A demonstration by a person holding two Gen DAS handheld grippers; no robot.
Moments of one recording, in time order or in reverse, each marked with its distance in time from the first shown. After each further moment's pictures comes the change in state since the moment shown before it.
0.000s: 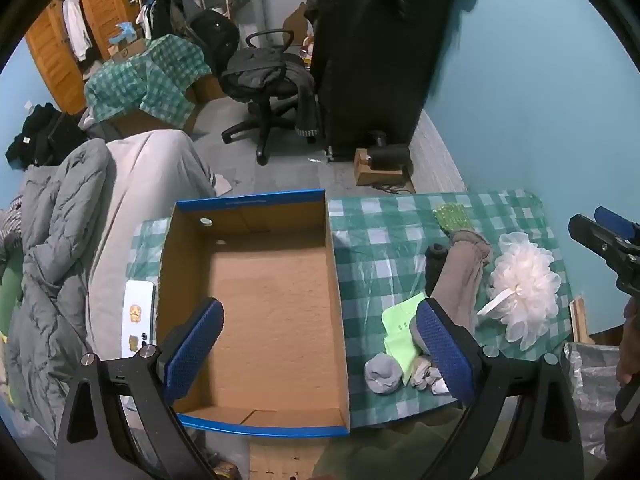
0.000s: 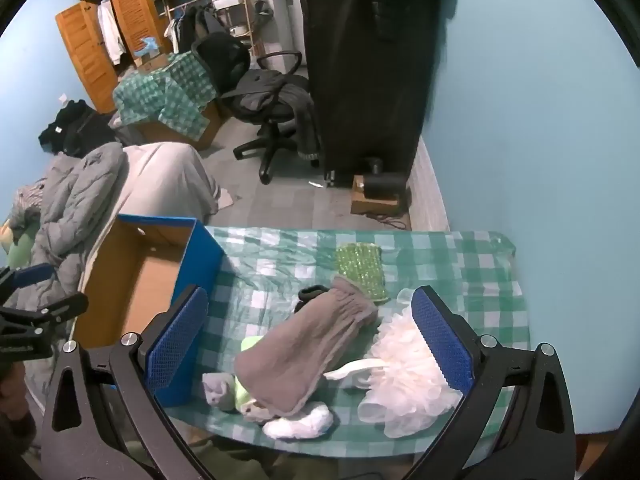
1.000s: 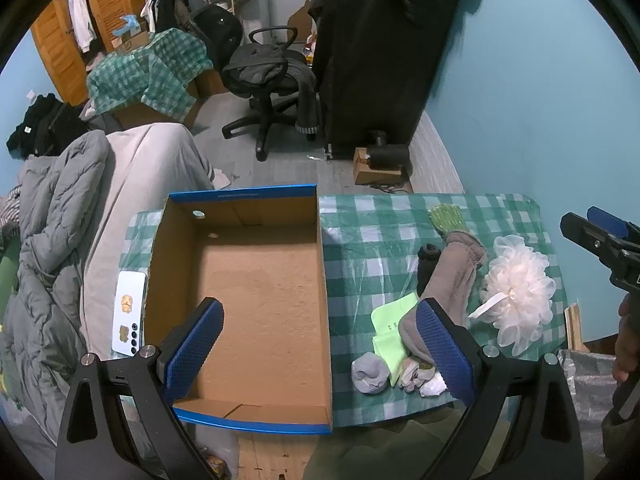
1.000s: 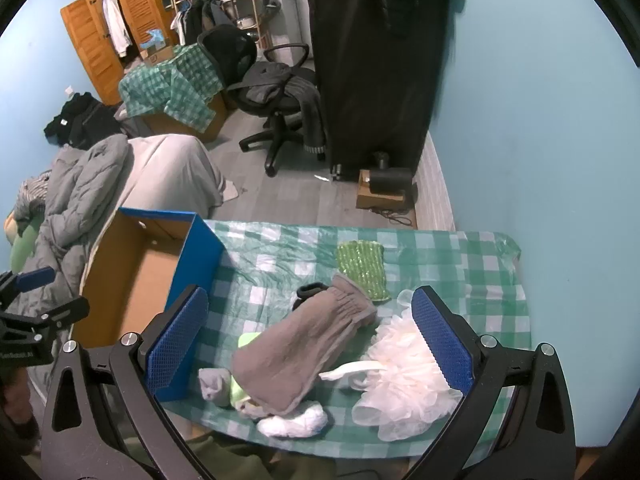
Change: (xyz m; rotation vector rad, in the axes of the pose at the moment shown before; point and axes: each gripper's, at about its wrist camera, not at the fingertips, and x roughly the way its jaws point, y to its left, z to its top) left arm 0.001 -0.010 -0.002 -0.023 0.005 0.006; right arm 0.007 0.003 -0.004 -0.011 0.019 0.013
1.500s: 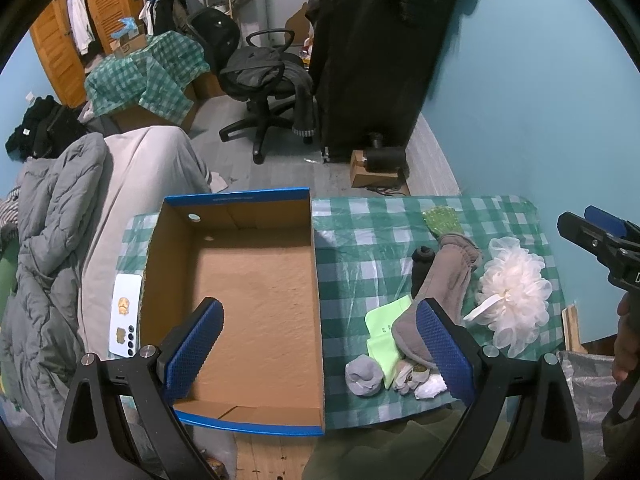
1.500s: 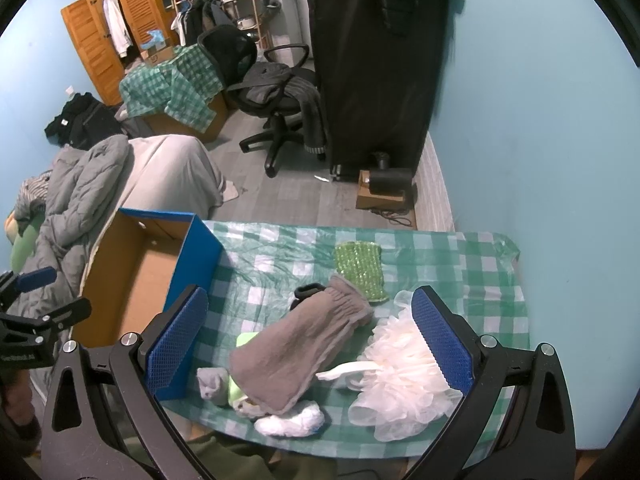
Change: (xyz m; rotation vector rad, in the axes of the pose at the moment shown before) left arm -0.001 -0.006 0.003 0.004 -0.002 -0.003; right arm 0.000 -0.003 0.002 0.002 0.003 0.004
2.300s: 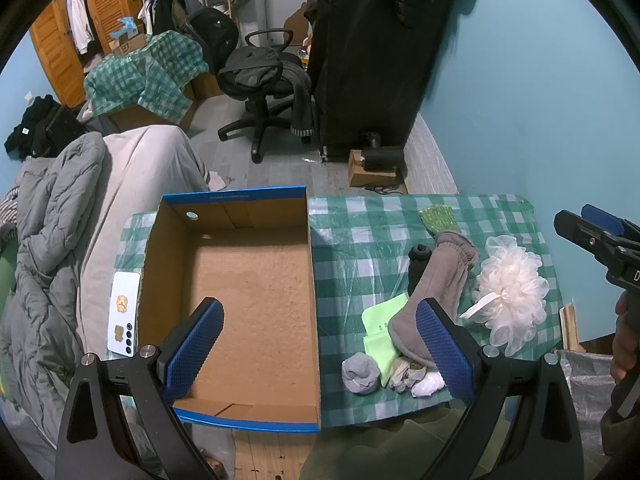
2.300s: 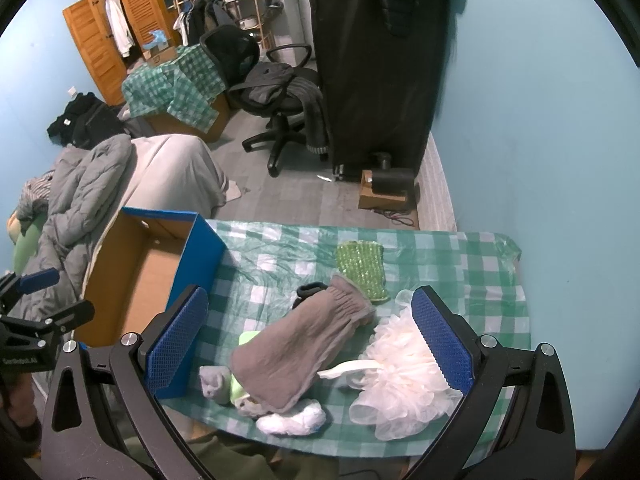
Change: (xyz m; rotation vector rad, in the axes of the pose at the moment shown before) left arm -0.004 -0.005 0.000 0.000 -0.002 -0.003; right arm -0.001 0.000 0.000 0.002 0.001 0.003
